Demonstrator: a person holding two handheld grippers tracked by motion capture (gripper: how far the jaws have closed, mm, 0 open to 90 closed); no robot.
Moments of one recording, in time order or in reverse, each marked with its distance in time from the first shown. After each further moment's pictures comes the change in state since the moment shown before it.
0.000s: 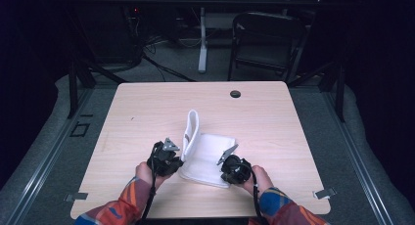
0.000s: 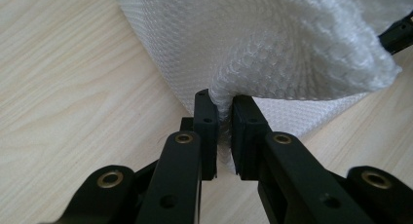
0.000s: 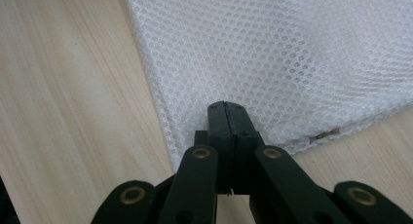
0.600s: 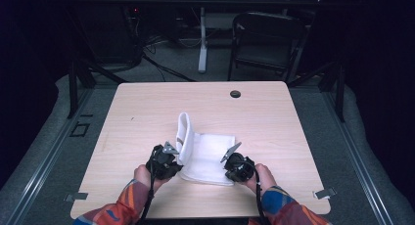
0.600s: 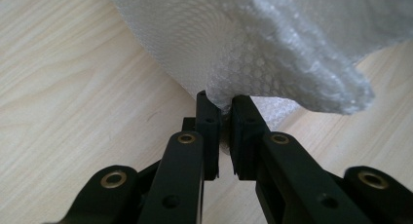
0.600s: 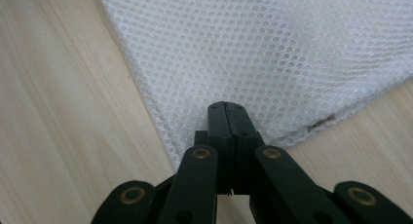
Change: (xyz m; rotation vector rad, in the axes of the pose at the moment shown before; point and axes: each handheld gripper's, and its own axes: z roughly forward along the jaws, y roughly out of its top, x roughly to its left) left arm -0.003 -0.007 0.000 0.066 -0.034 0.008; right arm -0.011 -0.004 -0.005 0.029 -0.032 0.024
